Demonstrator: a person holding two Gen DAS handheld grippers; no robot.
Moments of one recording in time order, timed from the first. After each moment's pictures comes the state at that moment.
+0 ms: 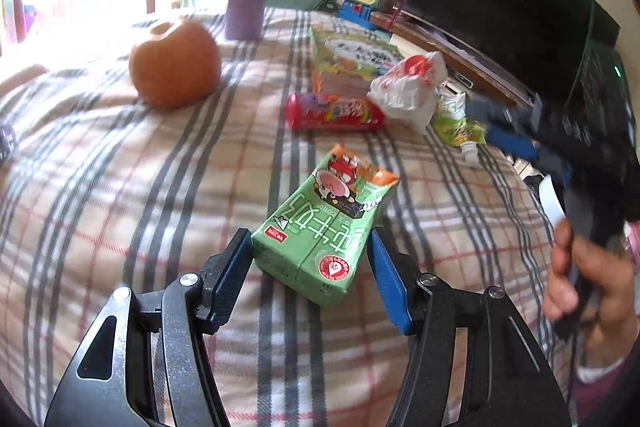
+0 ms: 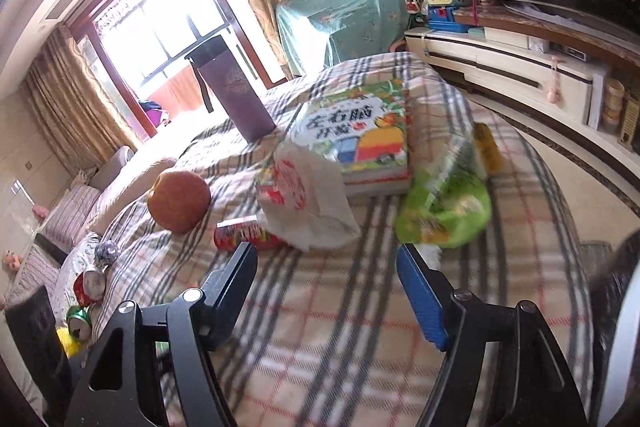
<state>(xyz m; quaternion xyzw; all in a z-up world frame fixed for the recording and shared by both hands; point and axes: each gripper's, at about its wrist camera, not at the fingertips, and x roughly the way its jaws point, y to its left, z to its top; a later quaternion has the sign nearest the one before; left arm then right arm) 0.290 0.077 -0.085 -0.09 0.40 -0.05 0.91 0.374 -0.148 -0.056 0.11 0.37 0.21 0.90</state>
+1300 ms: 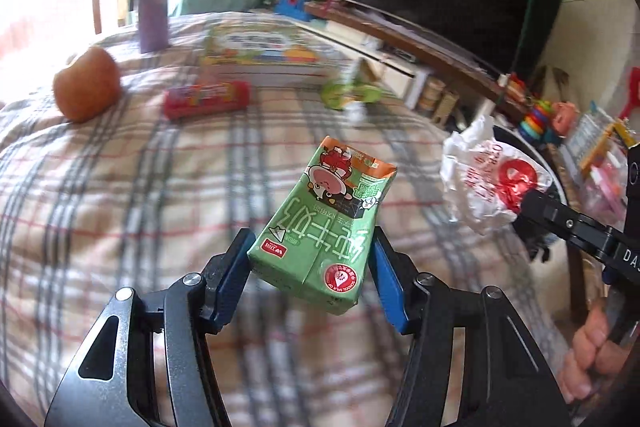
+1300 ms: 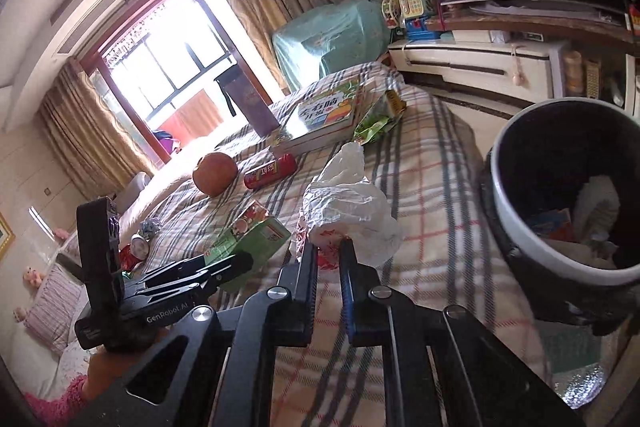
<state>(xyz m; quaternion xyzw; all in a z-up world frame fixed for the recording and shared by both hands) 0.247 -0.021 -0.067 -0.04 0.39 -0.14 0.91 0.201 -0.255 -0.038 0.16 0.34 0.21 0.90</state>
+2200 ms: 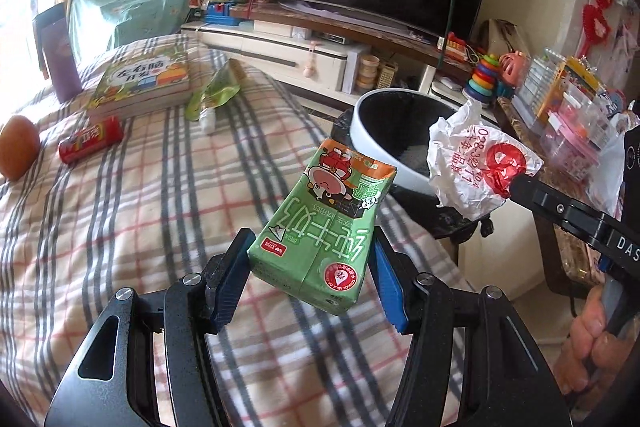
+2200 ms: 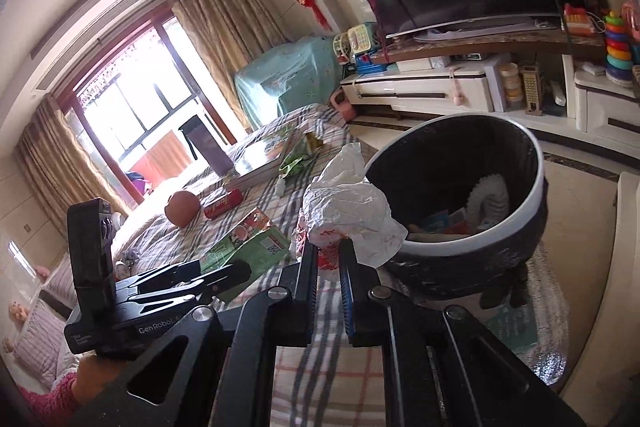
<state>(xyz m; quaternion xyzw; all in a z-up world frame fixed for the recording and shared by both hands) 0.222 -0.137 -0.047 0.03 0.38 -0.22 0.90 0.146 -0.349 -0.029 0.19 0.30 0.13 0.93</state>
